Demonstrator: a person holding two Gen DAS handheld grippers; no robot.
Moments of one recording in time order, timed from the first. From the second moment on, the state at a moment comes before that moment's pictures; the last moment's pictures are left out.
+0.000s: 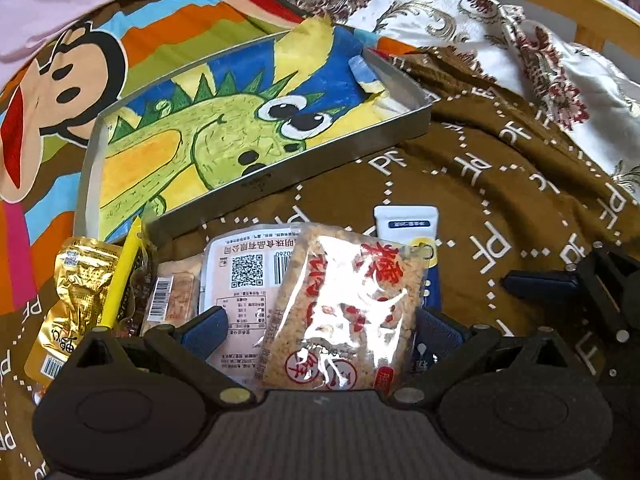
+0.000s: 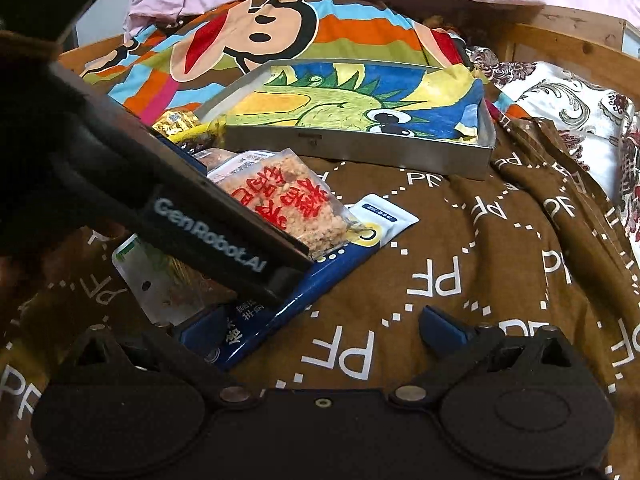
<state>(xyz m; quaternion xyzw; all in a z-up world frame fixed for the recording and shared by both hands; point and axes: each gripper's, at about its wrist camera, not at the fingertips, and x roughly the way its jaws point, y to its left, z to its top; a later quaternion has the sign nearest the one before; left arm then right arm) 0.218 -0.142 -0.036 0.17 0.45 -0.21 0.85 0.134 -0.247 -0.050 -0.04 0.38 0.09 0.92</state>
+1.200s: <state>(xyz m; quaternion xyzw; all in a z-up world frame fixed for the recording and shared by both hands) 0.197 -0.080 -0.035 0.03 0.47 -0.13 0.87 0.131 -0.208 -0.056 -0.17 0.30 0.07 0.94</state>
